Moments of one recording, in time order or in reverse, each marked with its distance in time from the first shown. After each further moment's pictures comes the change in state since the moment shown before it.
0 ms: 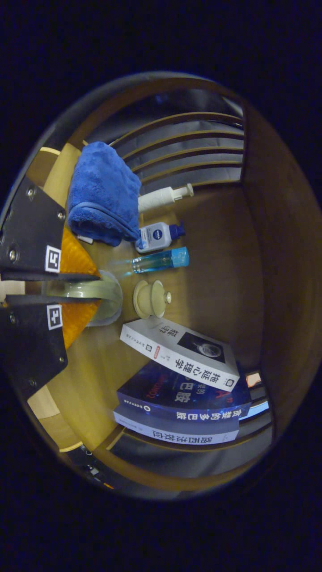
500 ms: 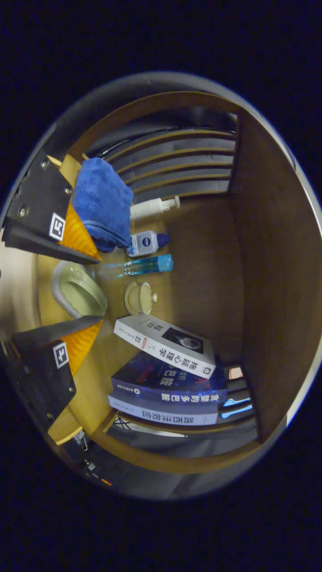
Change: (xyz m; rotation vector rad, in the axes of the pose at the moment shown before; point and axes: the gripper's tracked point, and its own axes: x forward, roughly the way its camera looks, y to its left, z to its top) arm -0.060 0.004 0.021 -0.018 -0.090 -0.007
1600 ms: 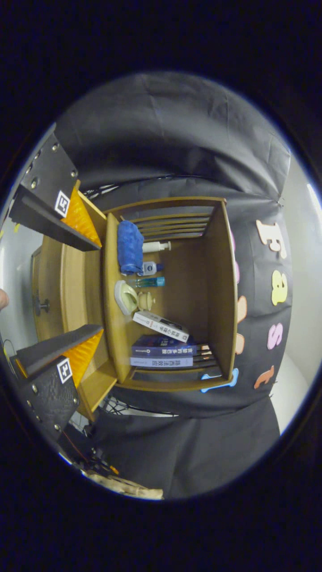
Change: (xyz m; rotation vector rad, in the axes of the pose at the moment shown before) arm -0.263 -0.004 -0.077 -0.002 -0.154 0.056
